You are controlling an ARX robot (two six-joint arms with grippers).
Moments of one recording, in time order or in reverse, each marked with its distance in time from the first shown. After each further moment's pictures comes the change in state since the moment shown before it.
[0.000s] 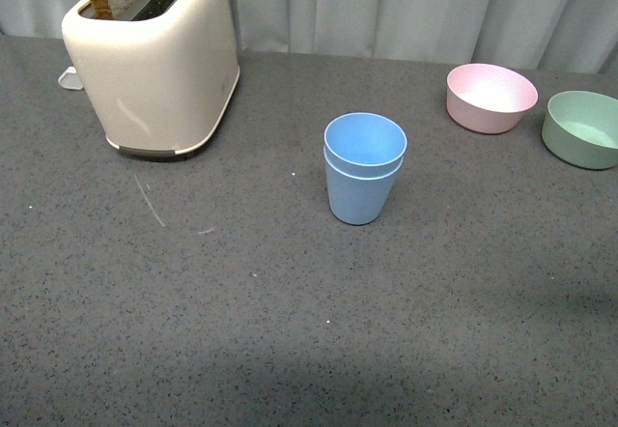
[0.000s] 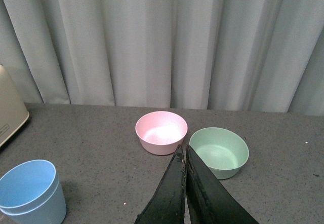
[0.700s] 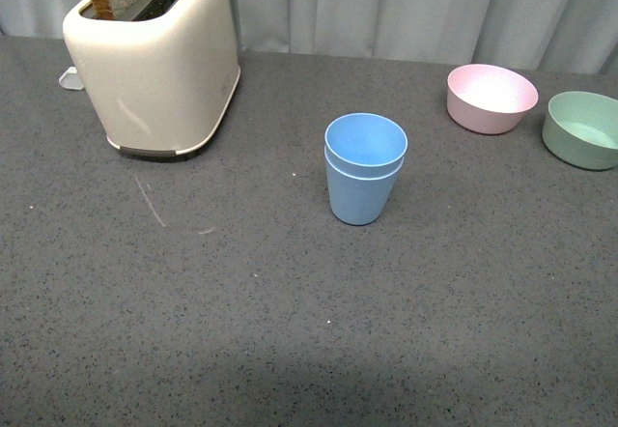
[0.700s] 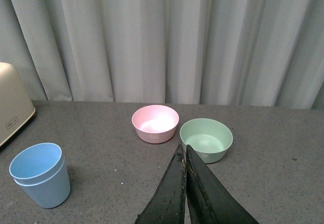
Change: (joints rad) left arm 0.000 0.000 0.000 0.000 0.000 0.000; right arm -0.095 -0.574 -0.115 -0.449 -0.093 0.000
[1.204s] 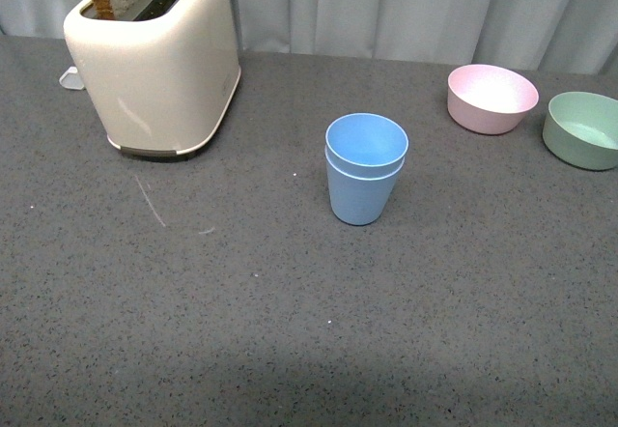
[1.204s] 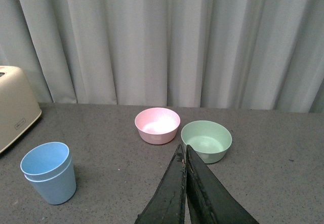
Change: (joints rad) left arm 0.000 0.000 0.000 0.000 0.000 0.000; right arm 0.000 -0.300 -0.003 -0.283 0.000 0.000
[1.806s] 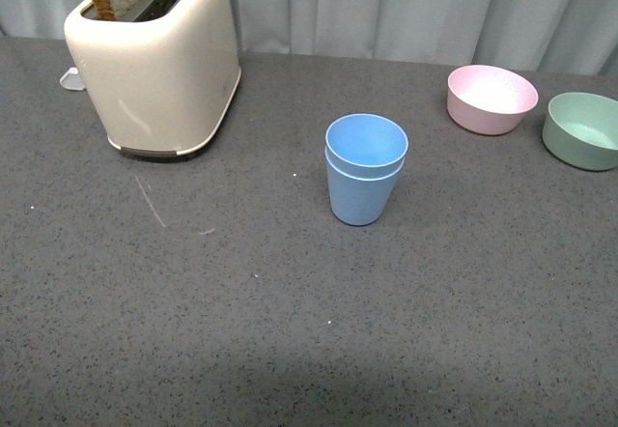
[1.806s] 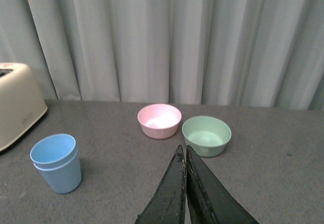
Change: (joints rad) left arm 0.000 0.000 0.000 0.000 0.000 0.000; right arm 0.000 -0.310 0.001 -0.314 -0.003 0.000
